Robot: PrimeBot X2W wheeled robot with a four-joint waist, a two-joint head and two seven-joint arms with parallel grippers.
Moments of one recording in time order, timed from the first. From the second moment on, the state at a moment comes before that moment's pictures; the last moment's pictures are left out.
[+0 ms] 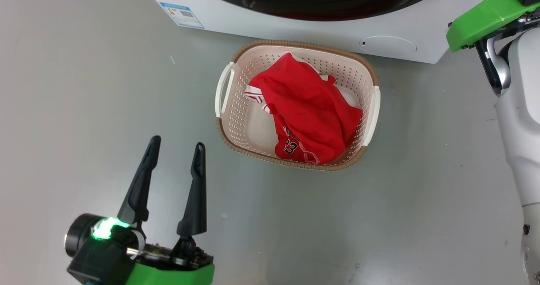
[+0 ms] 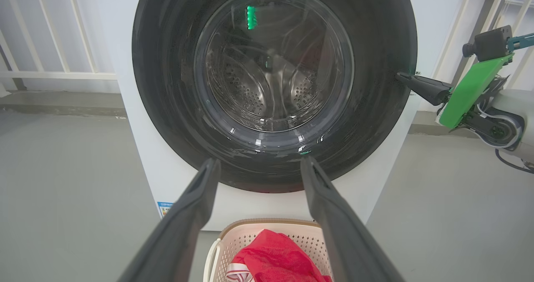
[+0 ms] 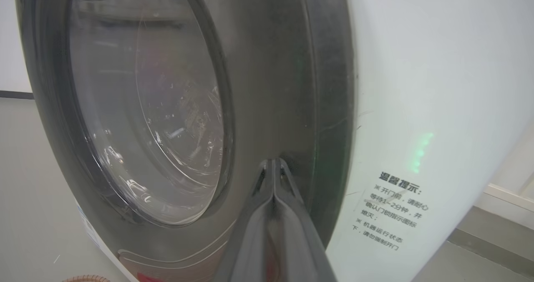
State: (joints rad) left arm -0.13 0.04 -0.20 -0.20 -0.21 0.03 -0.26; right arm -1.02 -0.18 0.04 0.70 -0.05 0.14 -0.27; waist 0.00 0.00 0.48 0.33
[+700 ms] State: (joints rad) left arm -0.13 0.04 -0.17 -0.19 -0.26 0.03 -0.26; right arm -0.87 -0.11 0.10 0.57 0.01 0.13 -0.26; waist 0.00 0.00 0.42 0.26
